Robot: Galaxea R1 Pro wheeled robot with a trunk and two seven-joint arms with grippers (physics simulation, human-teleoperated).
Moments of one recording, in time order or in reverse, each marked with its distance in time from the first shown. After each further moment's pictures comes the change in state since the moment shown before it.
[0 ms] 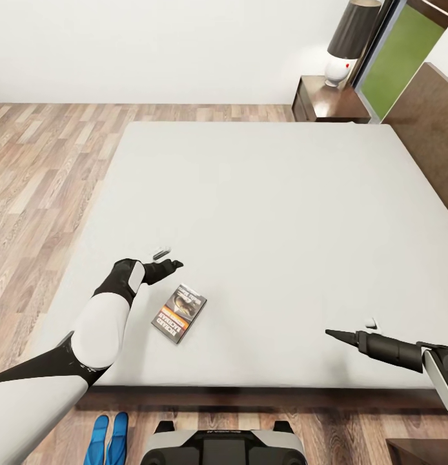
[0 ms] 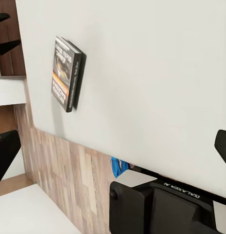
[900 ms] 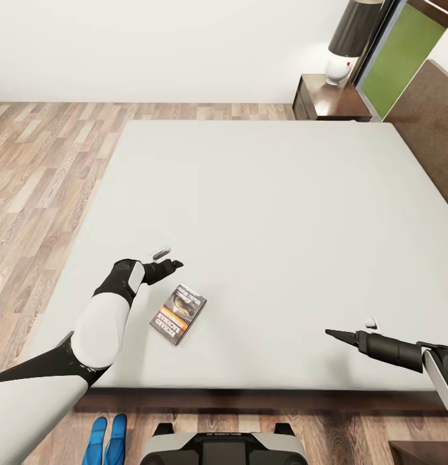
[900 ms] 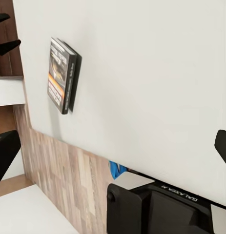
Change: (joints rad) left arm 0.000 0.000 0.003 0.000 0.001 0.000 0.000; right arm 0.000 0.000 -0.001 0.000 0.000 0.000 0.000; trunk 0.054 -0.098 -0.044
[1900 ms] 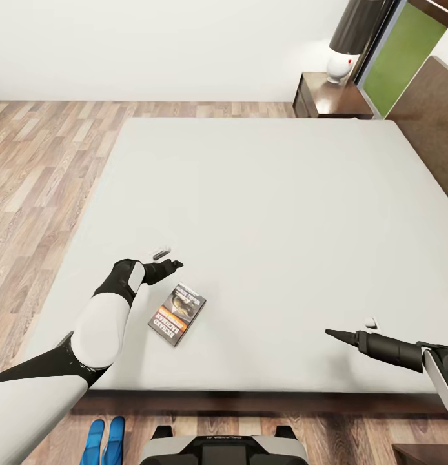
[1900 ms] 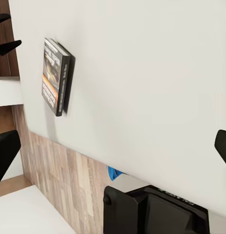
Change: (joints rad) left arm 0.000 -0.001 0.002 0.002 0.000 0.000 0.000; right arm 0.000 0.000 0.000 0.000 0.000 0.000 0.001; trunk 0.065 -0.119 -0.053
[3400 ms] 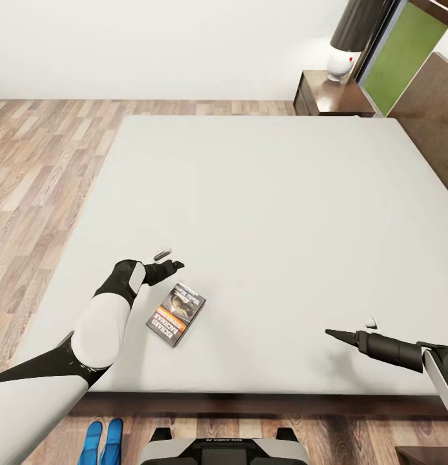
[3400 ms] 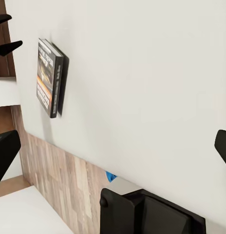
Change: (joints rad) left arm 0.001 -0.001 0.001 0.007 0.000 -0.002 -0.001; right arm 0.000 0.000 -0.001 0.000 0.000 0.000 0.000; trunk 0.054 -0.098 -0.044
